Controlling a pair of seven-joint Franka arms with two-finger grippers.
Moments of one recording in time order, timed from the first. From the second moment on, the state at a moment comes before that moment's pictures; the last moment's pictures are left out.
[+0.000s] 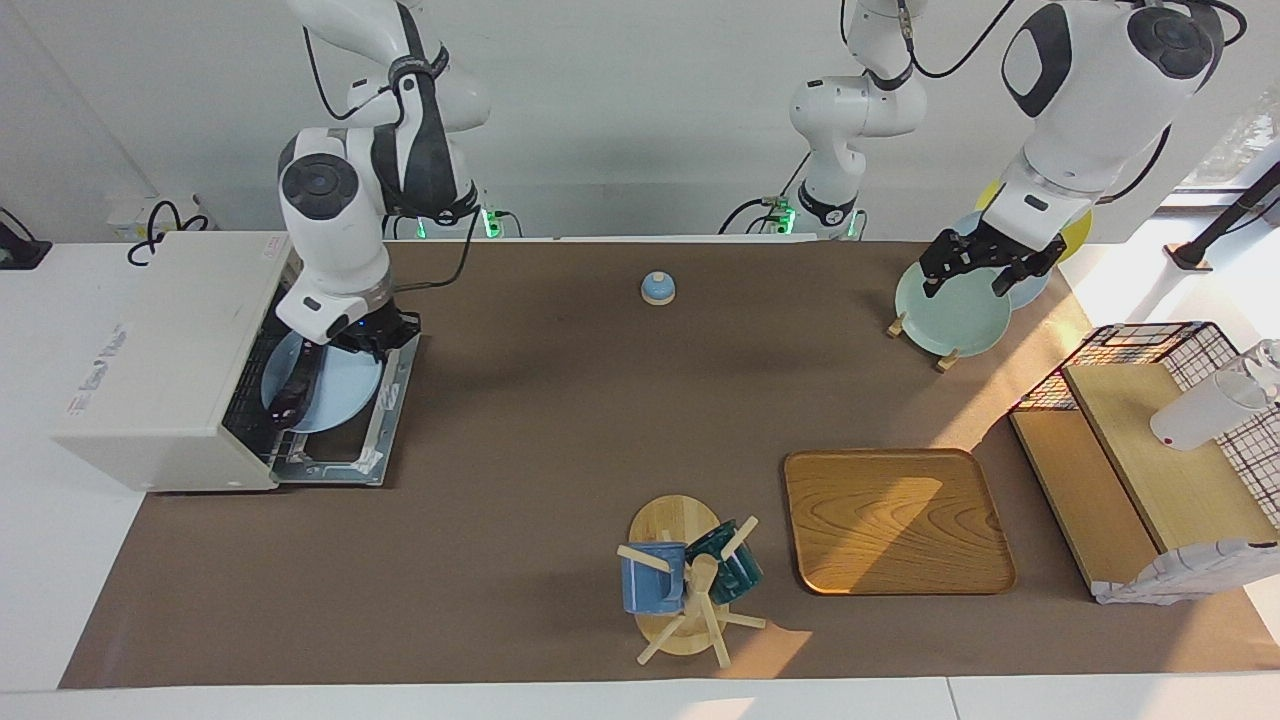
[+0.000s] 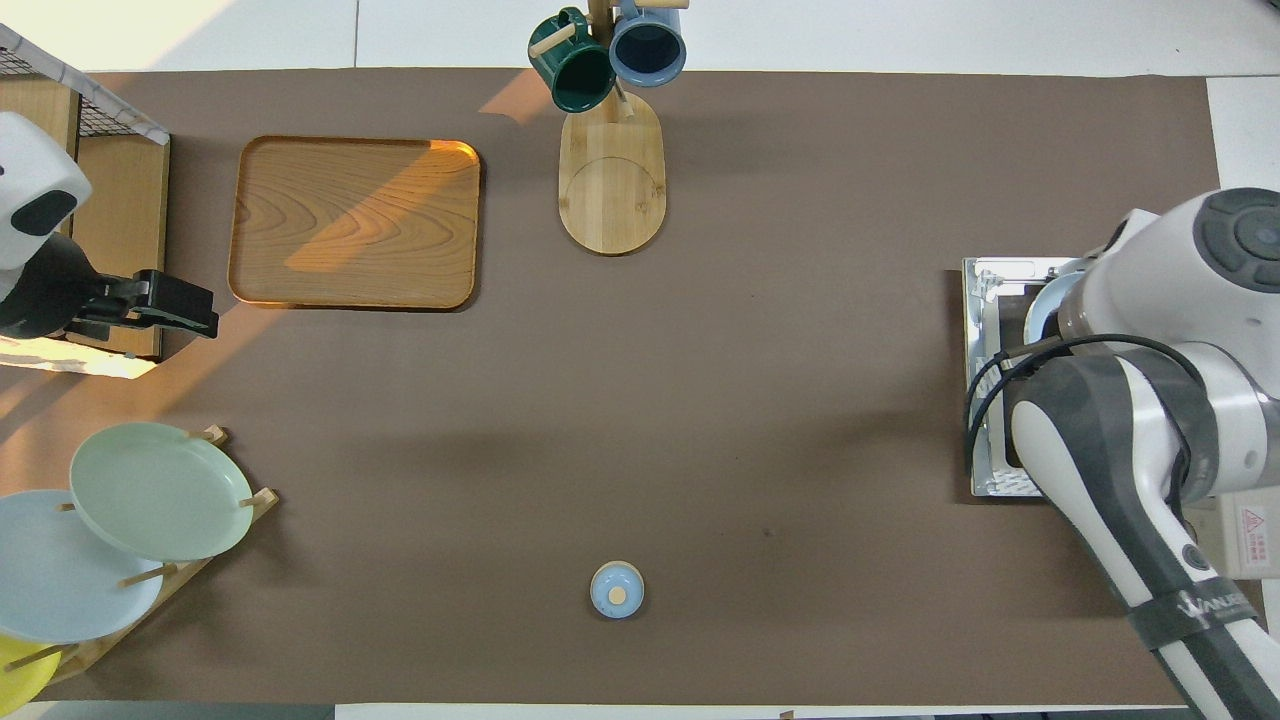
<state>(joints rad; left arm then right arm) -0.07 -0.01 -0.04 -1.67 -0.03 1.59 -0.04 0.07 -0.01 -0.05 -2.09 -0.17 1.98 -0.12</state>
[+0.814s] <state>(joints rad) -0.07 -0.01 -0.04 -1.67 -0.03 1.59 -0.04 -0.06 -0.08 -0.04 -2.28 -0.17 2.18 -0.24</state>
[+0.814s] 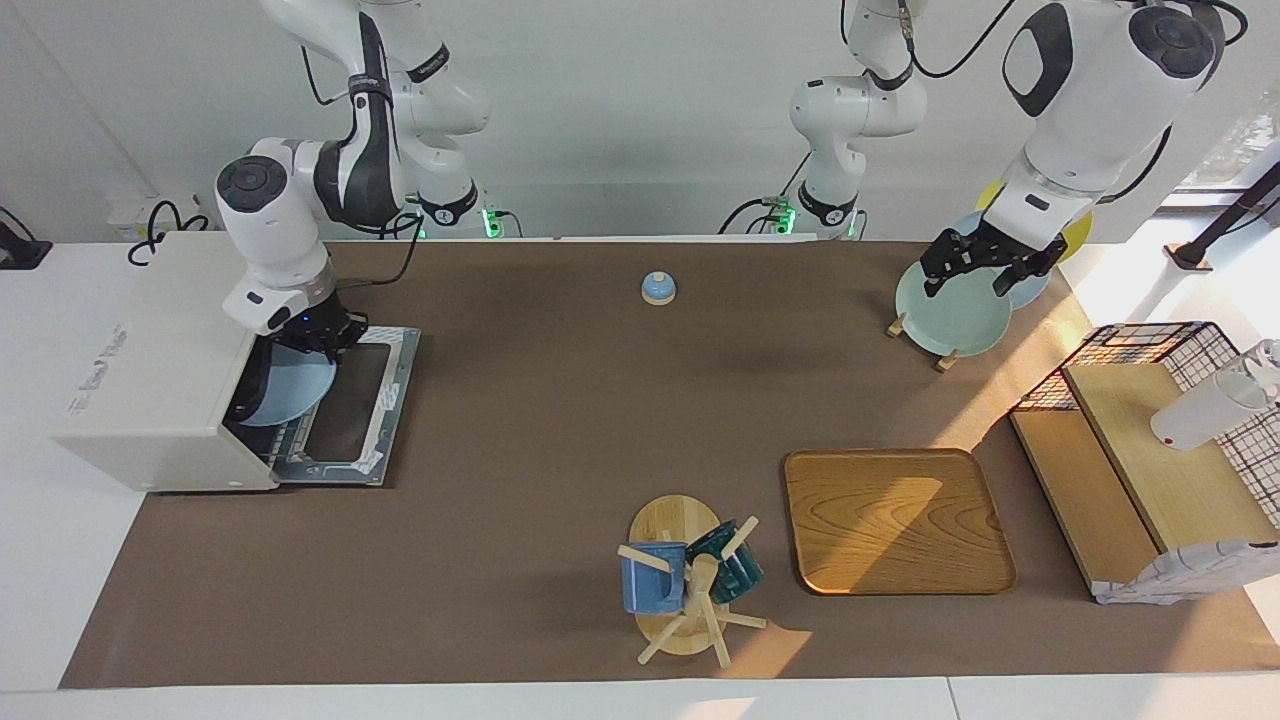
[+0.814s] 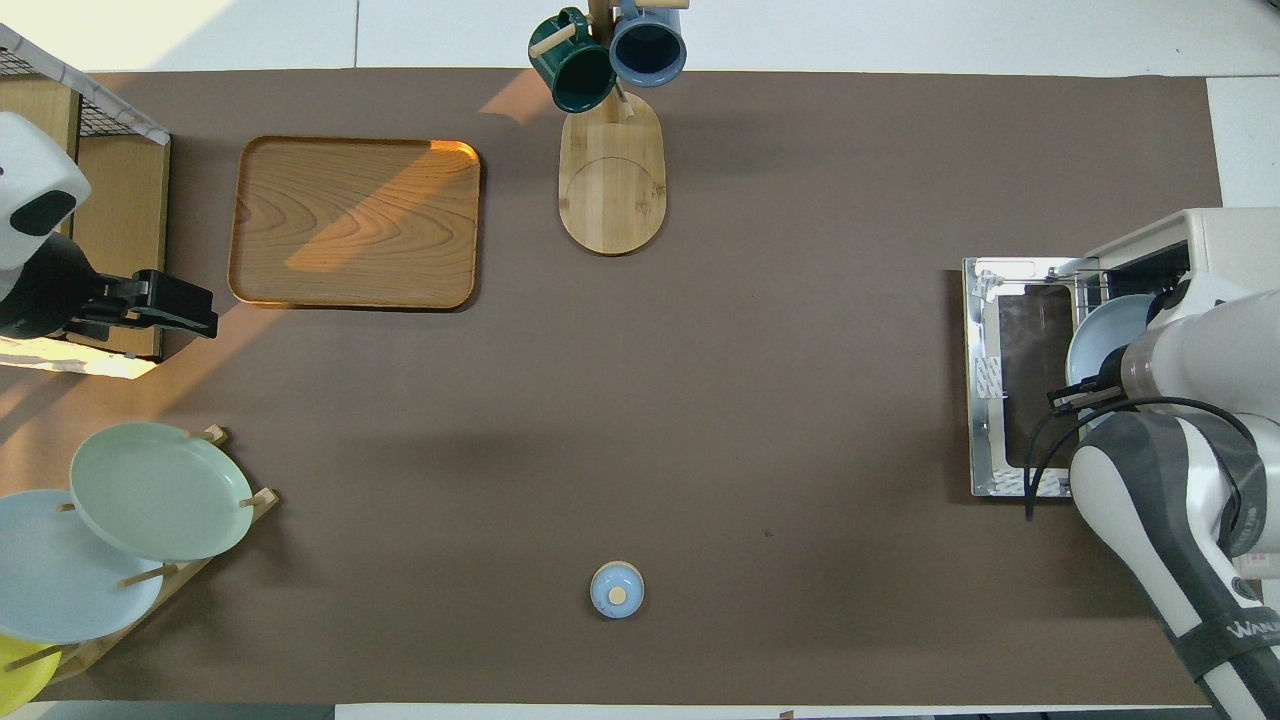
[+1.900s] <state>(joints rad) -0.07 -0.01 -0.04 -1.67 -0.03 1.59 -0.04 0.21 0.04 -0.02 -2.22 -0.12 2.26 0.00</state>
